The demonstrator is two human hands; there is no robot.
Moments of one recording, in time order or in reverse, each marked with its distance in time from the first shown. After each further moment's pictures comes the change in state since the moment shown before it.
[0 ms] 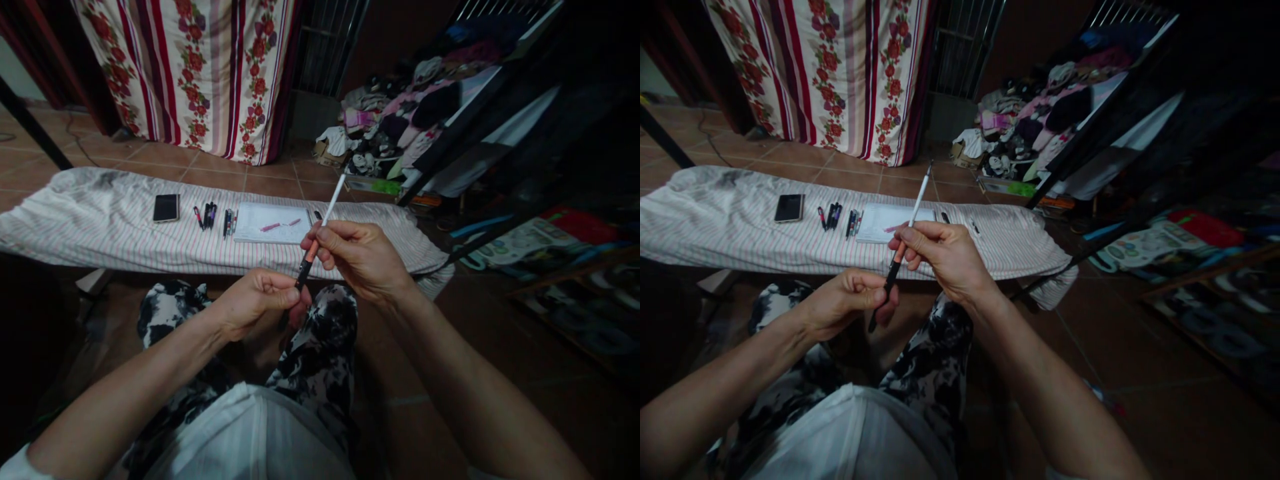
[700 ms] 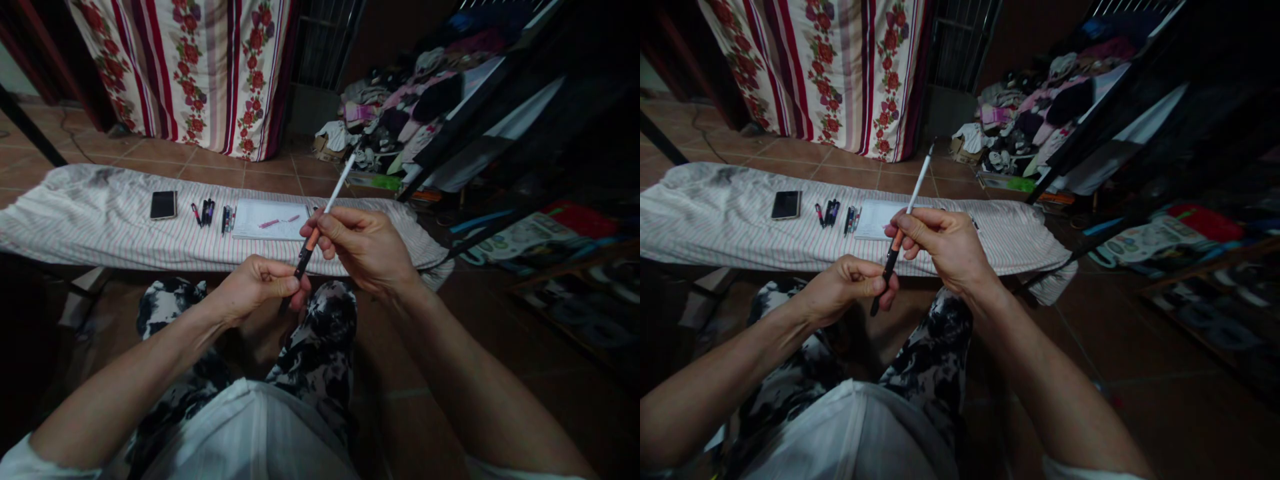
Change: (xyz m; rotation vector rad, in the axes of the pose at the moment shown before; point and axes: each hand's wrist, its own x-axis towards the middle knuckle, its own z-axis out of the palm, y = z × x) left_hand 0.007 0.007 -0.004 0.187 0.046 0.100; right_hand 0.004 -0.002 -0.002 -0.096 0.042 -0.099
